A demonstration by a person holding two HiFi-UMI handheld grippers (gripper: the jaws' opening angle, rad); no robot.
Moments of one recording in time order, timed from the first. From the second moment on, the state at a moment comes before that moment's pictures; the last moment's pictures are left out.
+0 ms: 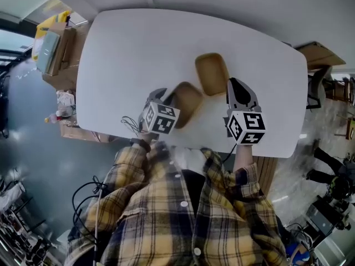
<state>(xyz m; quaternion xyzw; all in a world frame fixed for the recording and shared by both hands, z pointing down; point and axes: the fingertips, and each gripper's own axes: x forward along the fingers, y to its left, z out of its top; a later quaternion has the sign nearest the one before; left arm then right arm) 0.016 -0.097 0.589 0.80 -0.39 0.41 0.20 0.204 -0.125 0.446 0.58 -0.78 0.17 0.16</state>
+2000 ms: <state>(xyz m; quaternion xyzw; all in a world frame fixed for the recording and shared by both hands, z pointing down) -0.058 -0.100 0.524 0.78 -0.47 0.29 0.28 0.113 -0.115 0.479 0.13 -0.90 0.15 0.38</state>
